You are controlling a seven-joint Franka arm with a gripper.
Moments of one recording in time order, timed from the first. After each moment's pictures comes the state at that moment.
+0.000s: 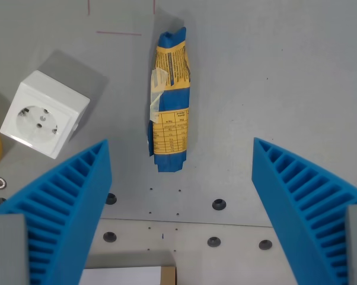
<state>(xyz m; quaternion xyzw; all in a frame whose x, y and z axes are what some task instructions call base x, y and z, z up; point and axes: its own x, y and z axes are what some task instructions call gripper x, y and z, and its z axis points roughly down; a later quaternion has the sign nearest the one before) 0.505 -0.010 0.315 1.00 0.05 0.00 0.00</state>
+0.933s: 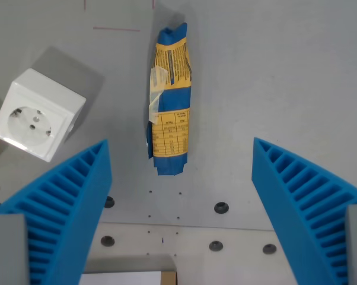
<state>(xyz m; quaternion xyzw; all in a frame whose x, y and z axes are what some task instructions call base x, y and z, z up) 0.503 -0.011 0.291 1.00 0.05 -0.01 0.00</state>
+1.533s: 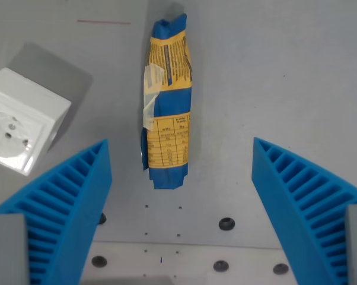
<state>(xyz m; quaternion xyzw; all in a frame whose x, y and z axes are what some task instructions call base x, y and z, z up) 0.488 -0.014 0.243 1.00 0.05 -0.01 0.00</state>
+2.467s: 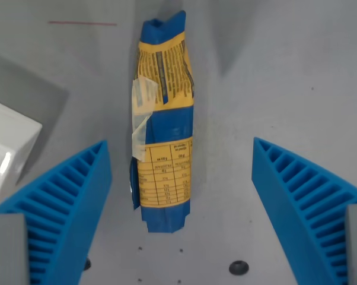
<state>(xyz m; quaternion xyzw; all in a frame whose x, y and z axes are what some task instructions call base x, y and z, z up) 0.479 -0.016 0.171 1.00 0.04 -0.01 0.00</state>
